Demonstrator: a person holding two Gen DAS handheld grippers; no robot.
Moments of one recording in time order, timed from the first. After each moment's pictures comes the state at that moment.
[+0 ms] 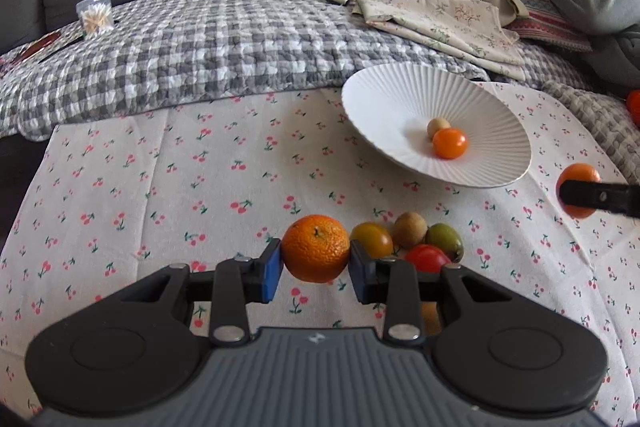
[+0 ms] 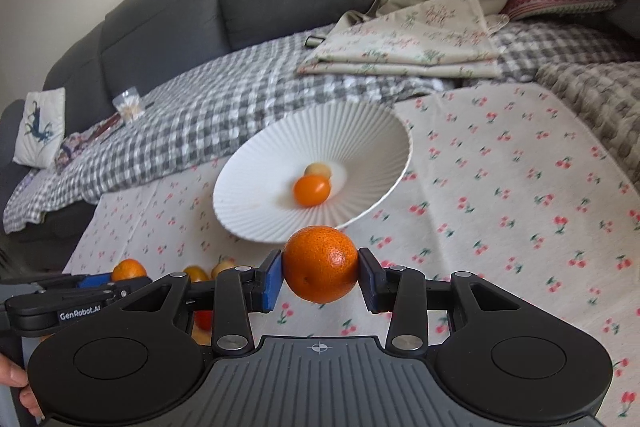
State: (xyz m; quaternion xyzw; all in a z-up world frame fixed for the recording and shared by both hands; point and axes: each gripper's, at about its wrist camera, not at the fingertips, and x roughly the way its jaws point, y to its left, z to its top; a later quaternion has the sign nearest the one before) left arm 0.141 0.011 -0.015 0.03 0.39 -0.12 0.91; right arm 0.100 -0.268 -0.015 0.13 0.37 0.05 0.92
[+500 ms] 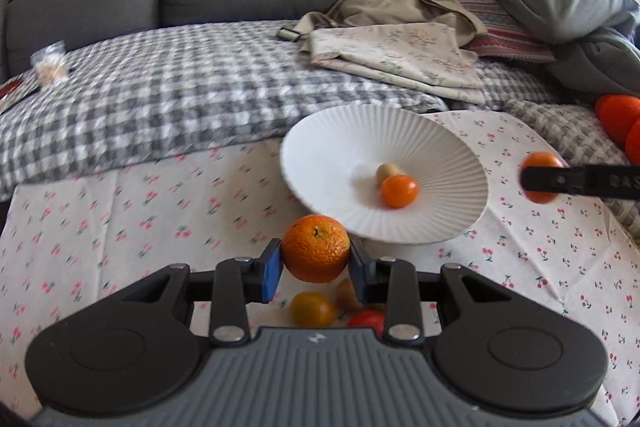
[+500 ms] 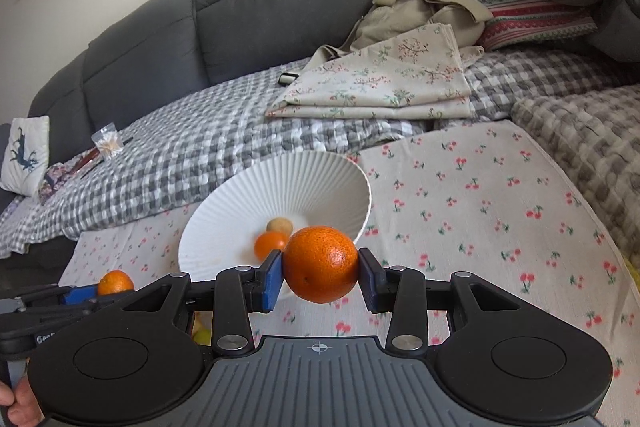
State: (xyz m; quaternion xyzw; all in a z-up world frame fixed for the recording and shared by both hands) left arm 0.161 -0.029 0.002 0.05 0.34 -0.17 0.92; right arm 0.127 -0.298 -0.005 0.13 0.34 0.03 0.93
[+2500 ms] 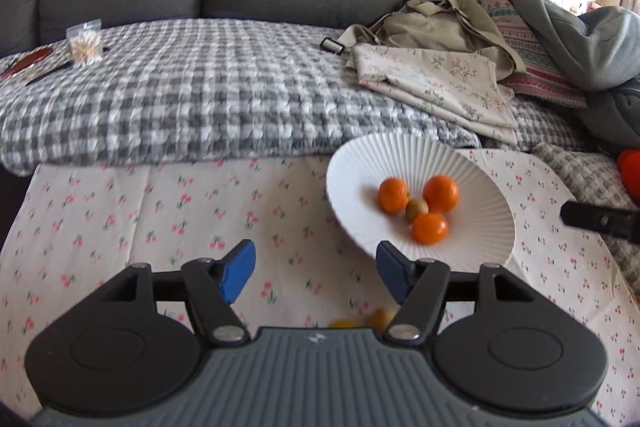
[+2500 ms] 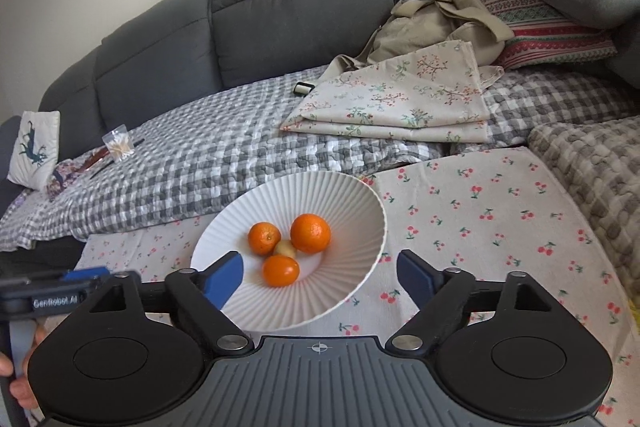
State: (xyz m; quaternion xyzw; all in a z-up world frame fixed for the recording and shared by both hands) left arm 0.175 0.003 0.017 -0.02 0.36 -0.12 0.93; right arm 0.138 -0.294 0.016 0.12 0.34 0.04 0.93
